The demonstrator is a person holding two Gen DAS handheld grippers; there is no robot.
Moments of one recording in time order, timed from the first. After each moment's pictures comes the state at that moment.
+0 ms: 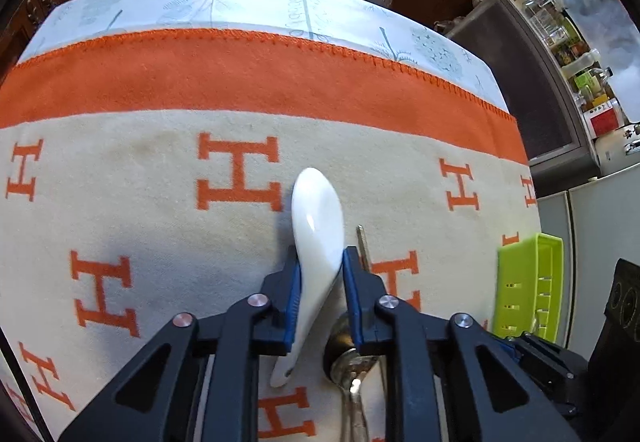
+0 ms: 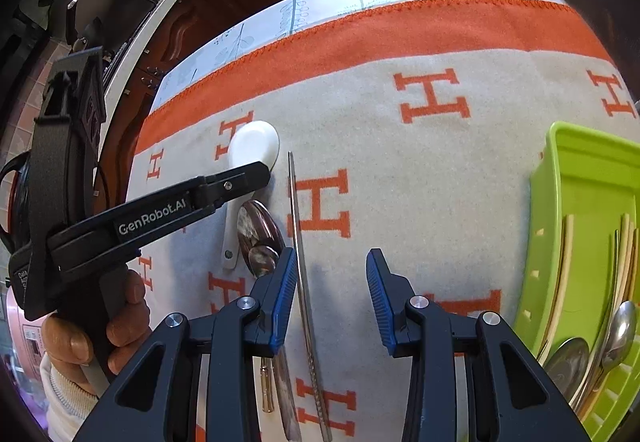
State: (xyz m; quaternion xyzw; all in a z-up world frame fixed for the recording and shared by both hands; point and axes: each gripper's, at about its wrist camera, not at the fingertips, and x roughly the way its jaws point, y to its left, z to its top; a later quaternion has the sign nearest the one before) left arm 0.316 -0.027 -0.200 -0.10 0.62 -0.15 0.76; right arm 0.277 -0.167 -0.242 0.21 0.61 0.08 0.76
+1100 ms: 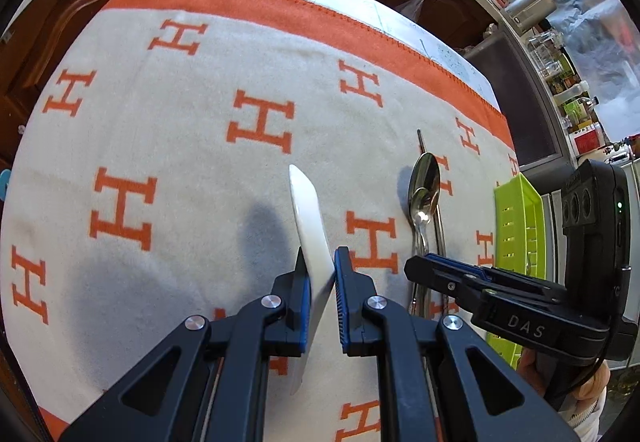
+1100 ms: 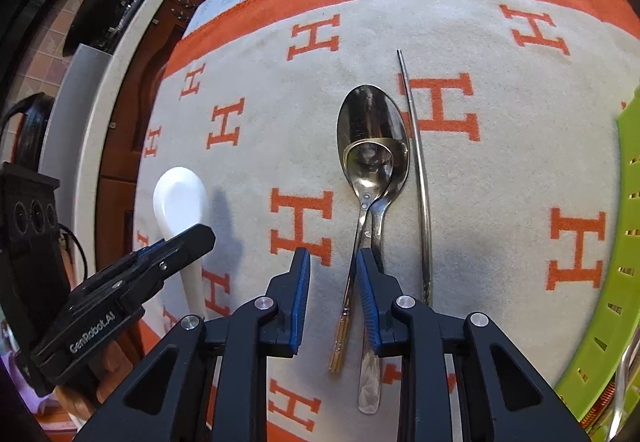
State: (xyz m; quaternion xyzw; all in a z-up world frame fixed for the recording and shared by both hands) left arm 0.195 0.086 -0.175 -0.16 0.60 -0.12 0.78; right arm 0.256 -0.063 -0.247 0.18 0.66 0.13 0.72
